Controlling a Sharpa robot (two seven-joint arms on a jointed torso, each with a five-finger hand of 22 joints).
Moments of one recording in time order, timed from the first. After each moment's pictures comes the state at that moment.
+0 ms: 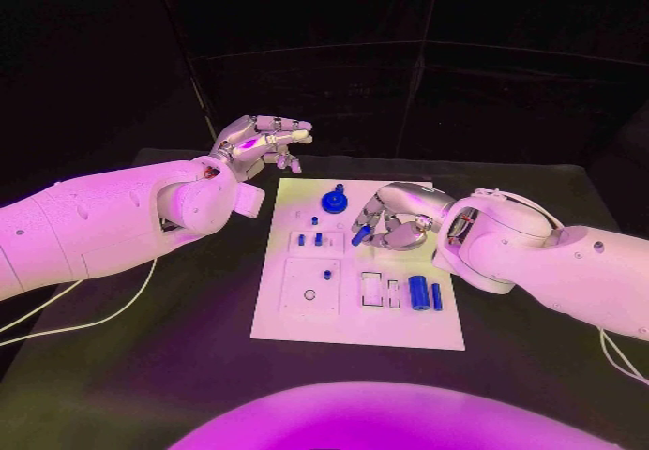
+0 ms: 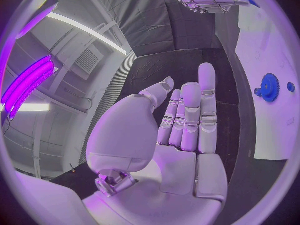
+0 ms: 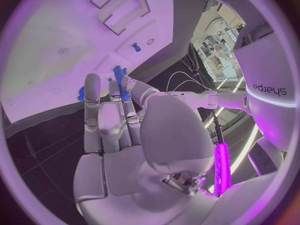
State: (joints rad) left arm 1.24 -0.84 -0.09 1.41 0.02 -0.15 0.42; left_hand 1.29 -0.06 0.40 -0.09 0.06 0.97 0.19 0.15 0.07 1.00 0.12 0.36 0.09 1.21 0.03 1.08 0.54 0.17 1.25 0.12 0.53 0.65; right arm 1.13 -0.76 0.00 1.68 -1.45 -0.19 -0.08; right_hand 1.37 -0.05 0.46 -0.11 0.17 1.09 0.15 0.10 0.08 1.17 0.07 0.29 0.08 1.46 -0.01 1.26 0.87 0.18 1.04 0.09 1.03 0.49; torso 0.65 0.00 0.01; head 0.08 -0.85
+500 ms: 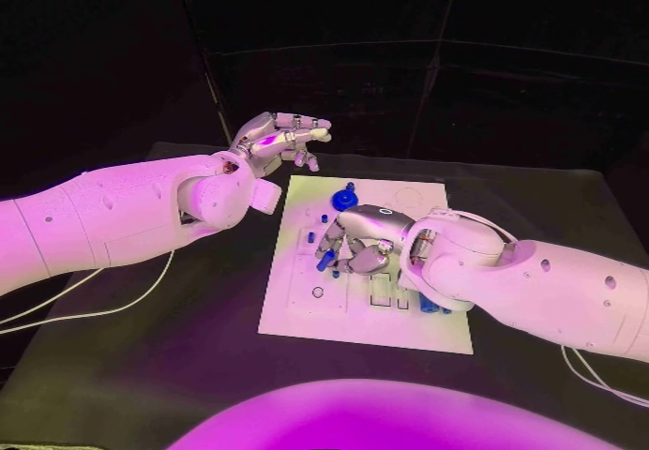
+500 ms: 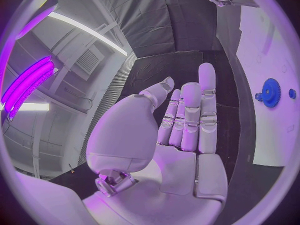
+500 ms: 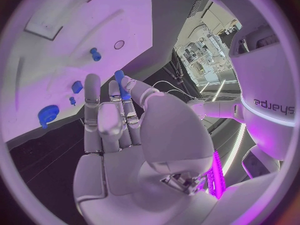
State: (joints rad) left arm 1.24 -0.82 -0.09 1.41 0.02 -0.15 0.42; left_hand 1.29 -0.06 0.40 -0.09 0.06 0.97 0.20 0.15 0.07 1.00 0.12 0.36 0.09 1.21 0.03 1.08 0.54 0.17 1.25 0.12 0.53 0.65; right arm 1.10 -0.61 -0.04 1.64 -1.49 -0.17 -0.04; right_hand 1.37 -0.05 0.47 -0.11 0.18 1.09 0.15 0.10 0.07 1.17 0.07 0.29 0.08 1.46 -0.01 1.26 0.87 0.18 1.04 0.09 1.03 0.49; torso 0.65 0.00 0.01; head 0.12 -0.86
